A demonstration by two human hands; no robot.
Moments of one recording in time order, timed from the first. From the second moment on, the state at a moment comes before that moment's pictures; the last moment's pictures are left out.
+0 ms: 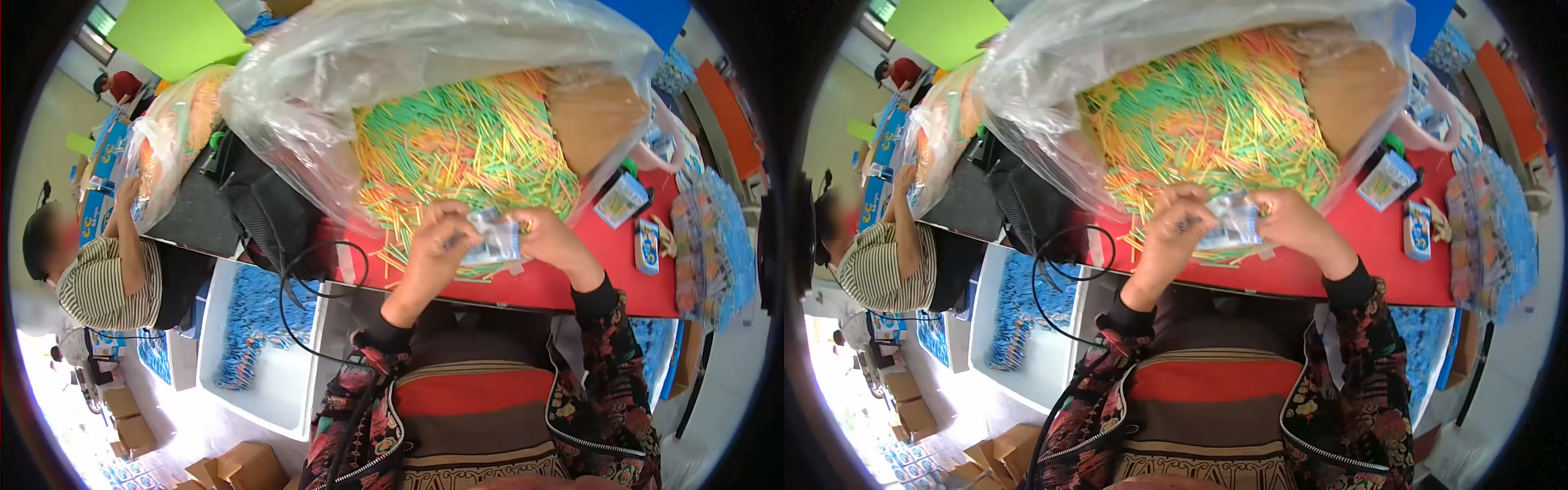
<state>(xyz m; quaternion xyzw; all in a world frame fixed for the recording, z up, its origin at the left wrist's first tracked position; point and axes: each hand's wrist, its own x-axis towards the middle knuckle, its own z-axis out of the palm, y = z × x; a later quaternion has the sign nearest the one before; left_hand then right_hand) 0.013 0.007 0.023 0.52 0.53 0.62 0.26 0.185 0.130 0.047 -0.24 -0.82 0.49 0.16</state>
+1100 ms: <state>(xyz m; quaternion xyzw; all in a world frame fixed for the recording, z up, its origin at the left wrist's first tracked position) 0.025 0.009 0.004 0.16 0.28 0.74 0.59 0.123 0.098 0.099 -0.18 -0.53 0.62 0.55</state>
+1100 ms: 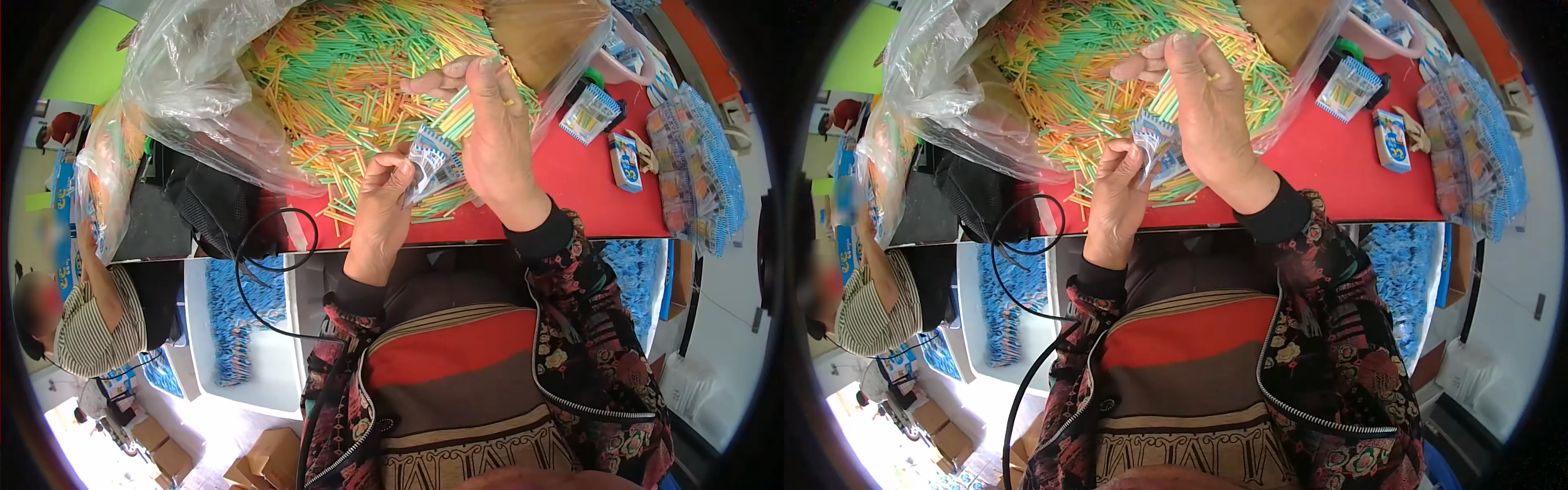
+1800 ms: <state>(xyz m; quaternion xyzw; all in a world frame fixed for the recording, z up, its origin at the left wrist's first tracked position) 0.037 0.007 0.005 0.11 0.25 0.73 0.63 0.120 0.086 0.080 -0.19 -0.56 0.56 0.58</state>
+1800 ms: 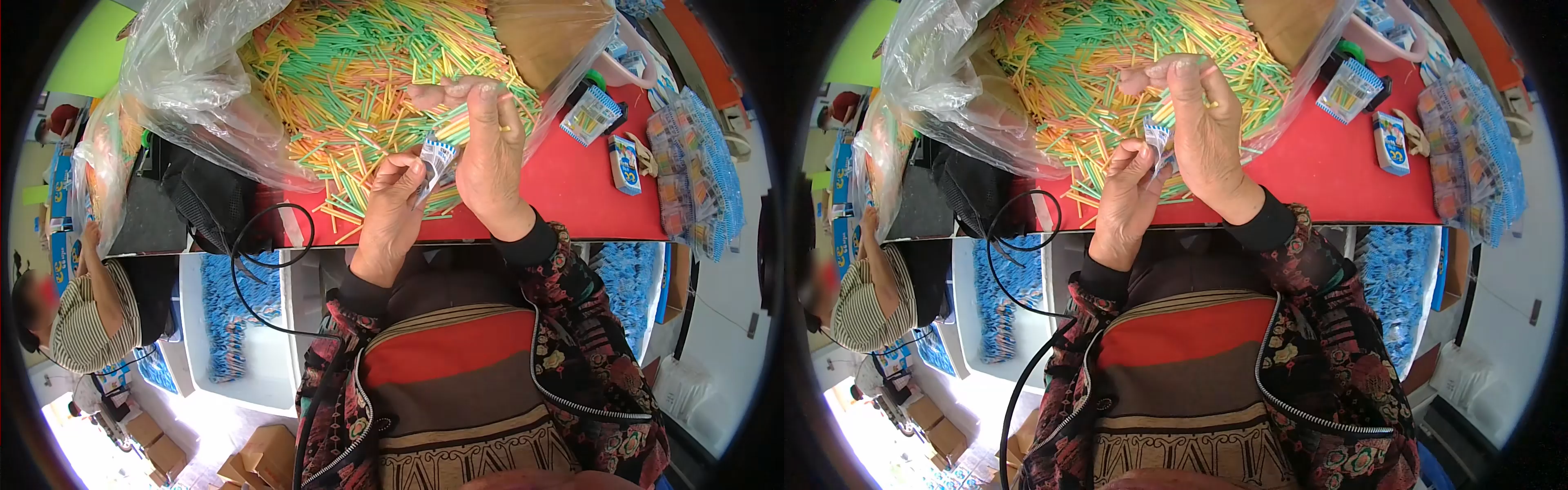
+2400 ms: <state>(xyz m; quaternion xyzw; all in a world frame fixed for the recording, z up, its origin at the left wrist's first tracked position) 0.037 0.009 0.008 0.11 0.23 0.73 0.63 0.131 0.081 0.075 -0.23 -0.59 0.60 0.48</state>
